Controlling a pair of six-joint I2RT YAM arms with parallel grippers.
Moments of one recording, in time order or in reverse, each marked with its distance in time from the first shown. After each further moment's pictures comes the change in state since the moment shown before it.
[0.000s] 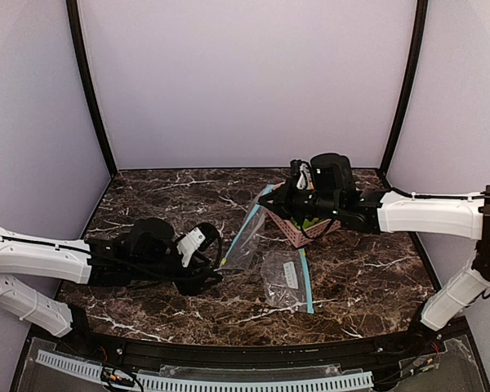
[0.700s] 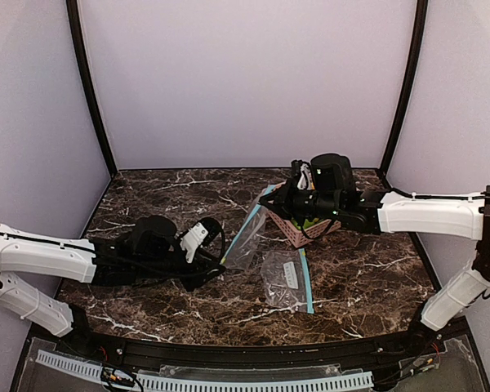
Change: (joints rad) left arm -0.001 0.040 0.013 0.080 -0.011 -0.027; right arm 0.000 -0.005 -0.005 0.000 0.011 0.004
